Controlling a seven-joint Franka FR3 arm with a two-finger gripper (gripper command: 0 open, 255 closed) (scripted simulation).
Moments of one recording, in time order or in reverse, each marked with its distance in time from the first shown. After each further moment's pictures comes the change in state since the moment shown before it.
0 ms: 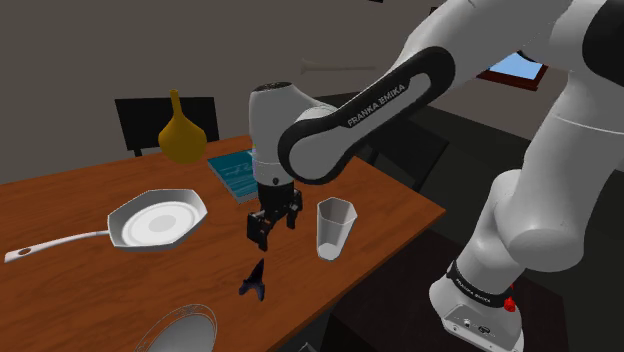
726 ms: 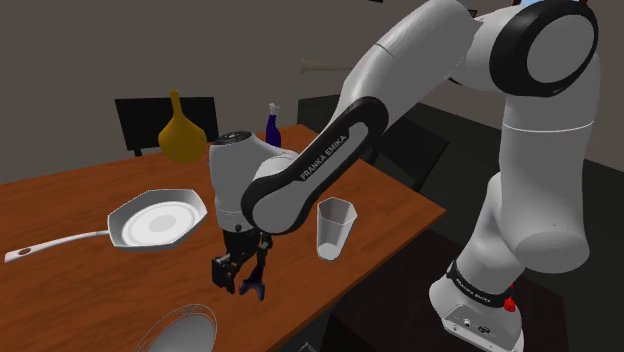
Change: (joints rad) arm 0.086 0.318 0.017 0.171 -0.086 0.140 0.108
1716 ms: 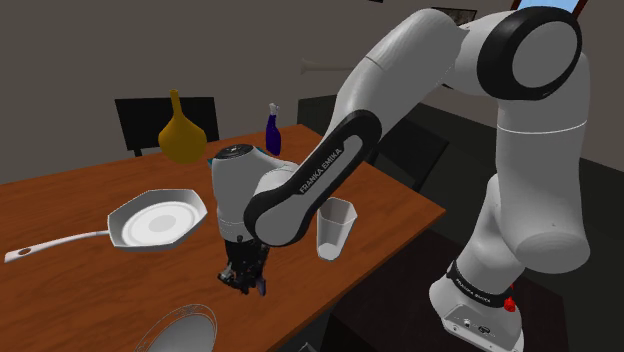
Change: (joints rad) arm 0.012 0.043 -0.009 -0.012 -0.016 0.055 0.011
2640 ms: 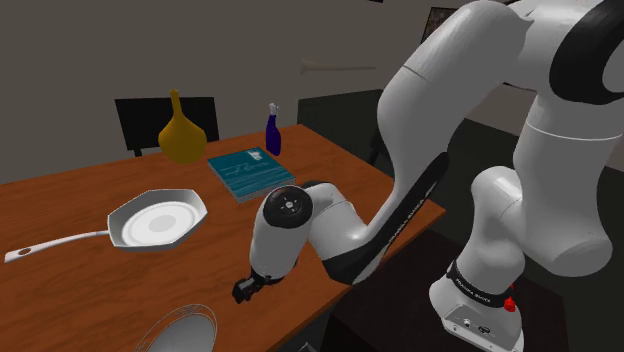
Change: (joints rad) arm 0.428 -0.157 -0.356 -0.271 -0.610 0.262 0.883
